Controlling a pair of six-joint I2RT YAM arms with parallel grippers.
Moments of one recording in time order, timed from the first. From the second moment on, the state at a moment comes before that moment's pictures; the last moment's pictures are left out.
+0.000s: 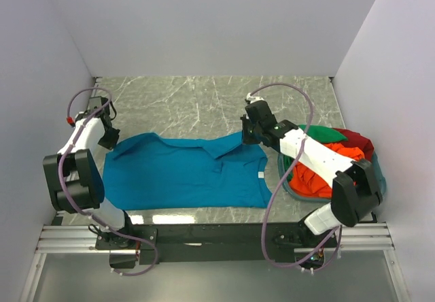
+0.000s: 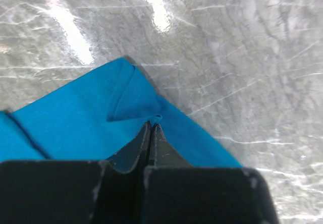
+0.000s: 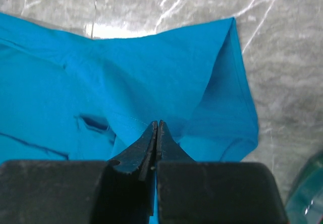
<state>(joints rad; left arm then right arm) 0.20 1.59 1.12 -0.71 -0.32 -0.96 0.57 1.49 1.10 -0.43 0.11 0.40</state>
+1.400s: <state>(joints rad) 0.28 1.37 0.97 -0.74 -0.35 -1.04 0.66 1.16 0.88 -0.63 0.01 0.52</state>
